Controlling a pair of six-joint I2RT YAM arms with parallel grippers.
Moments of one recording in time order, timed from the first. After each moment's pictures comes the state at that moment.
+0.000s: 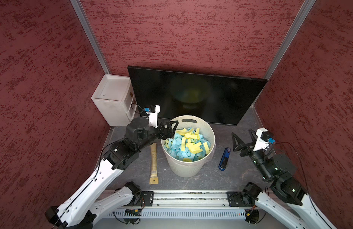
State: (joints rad) left arm -0.60 0.87 1.14 -0.52 0.01 -0.51; right arm 0.72 0.36 0.71 -0.32 0.43 0.15
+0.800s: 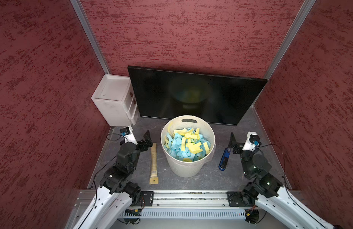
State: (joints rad) left arm -0.43 0.46 0.52 -0.34 -0.50 -0.40; right arm 0.72 0.41 0.27 0.21 0.82 -0.05
